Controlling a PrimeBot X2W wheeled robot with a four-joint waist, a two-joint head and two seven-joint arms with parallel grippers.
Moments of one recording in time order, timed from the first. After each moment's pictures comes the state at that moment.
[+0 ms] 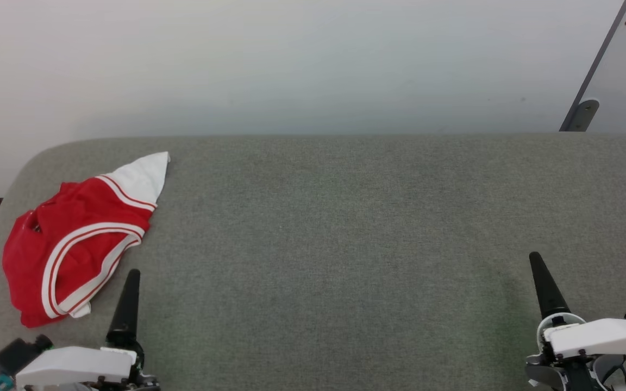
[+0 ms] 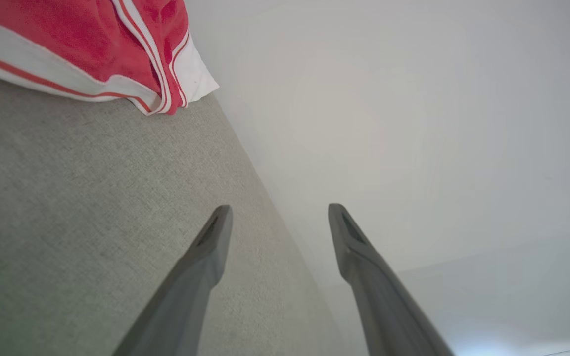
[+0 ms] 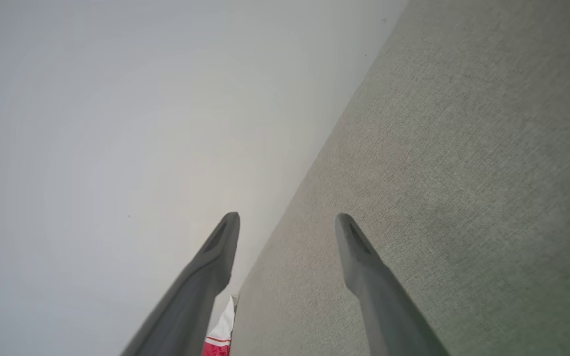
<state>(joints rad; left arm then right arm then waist) -0.08 0.15 0.10 0.25 -1.33 -0.13 0.00 -0.16 -0.05 -0.05 0.34 1.22 0.13 0.01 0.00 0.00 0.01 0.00</state>
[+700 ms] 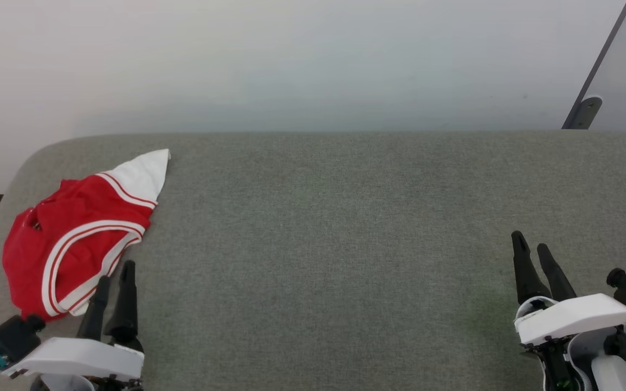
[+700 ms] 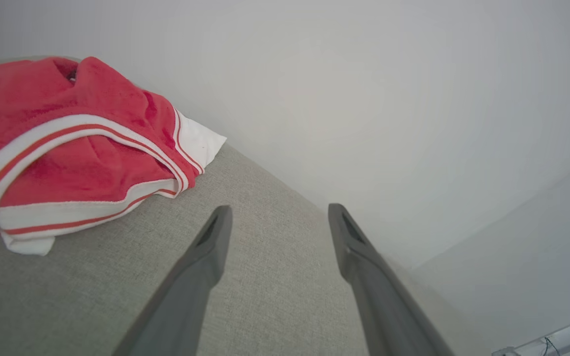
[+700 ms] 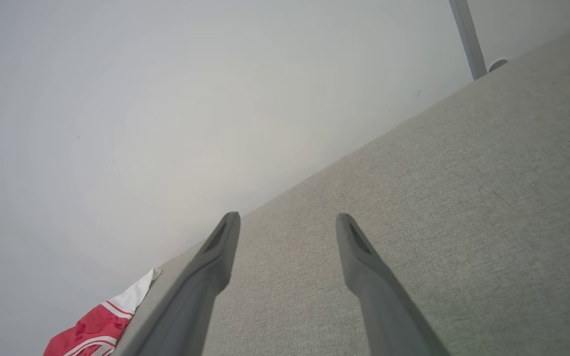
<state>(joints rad) -0.08 0.20 0.10 0.21 -0.87 -0.13 -0.07 -0.22 -0.05 -0.02 0.33 0.71 0.13 -0.07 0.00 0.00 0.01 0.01</state>
